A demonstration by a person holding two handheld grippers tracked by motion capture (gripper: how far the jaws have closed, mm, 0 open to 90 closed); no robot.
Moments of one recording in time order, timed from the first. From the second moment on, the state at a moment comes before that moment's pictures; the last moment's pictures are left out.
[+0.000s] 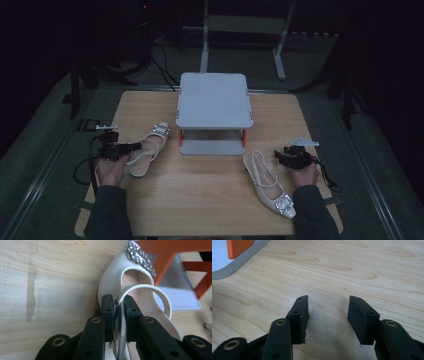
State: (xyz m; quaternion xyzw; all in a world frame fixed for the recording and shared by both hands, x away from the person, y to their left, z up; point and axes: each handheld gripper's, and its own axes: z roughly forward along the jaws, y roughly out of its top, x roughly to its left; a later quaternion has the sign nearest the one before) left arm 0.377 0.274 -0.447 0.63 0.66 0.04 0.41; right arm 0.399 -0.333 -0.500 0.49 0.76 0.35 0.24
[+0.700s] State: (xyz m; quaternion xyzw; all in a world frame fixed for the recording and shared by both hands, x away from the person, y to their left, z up) left arm 0.410 0.273 -0.459 0.66 0.67 0.10 0.32; right arm 0.398 -0.331 -0.499 0.49 0.77 0.35 0.23
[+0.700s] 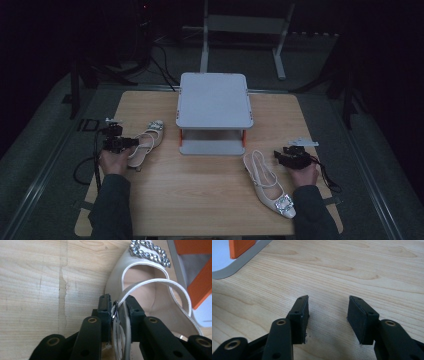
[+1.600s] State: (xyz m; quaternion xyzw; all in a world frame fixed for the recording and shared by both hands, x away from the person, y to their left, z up) left arm 0.427 0.248 -0.459 0.69 0.66 0.15 0.24; right arm 0.399 -0.332 -0.499 0.49 0.77 0.35 0.23
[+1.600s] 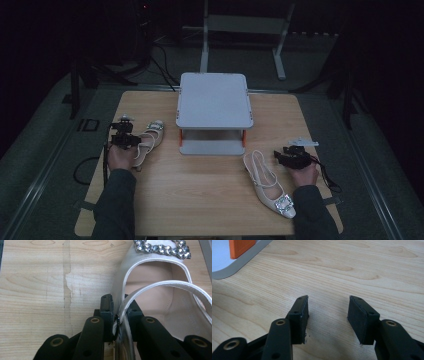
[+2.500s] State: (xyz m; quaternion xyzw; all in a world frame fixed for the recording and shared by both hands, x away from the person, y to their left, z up) left arm 0.424 0.242 -0.420 0.59 0.73 0.11 0.33; right arm 0.399 -0.332 -0.500 0.49 0.76 0.35 0.23
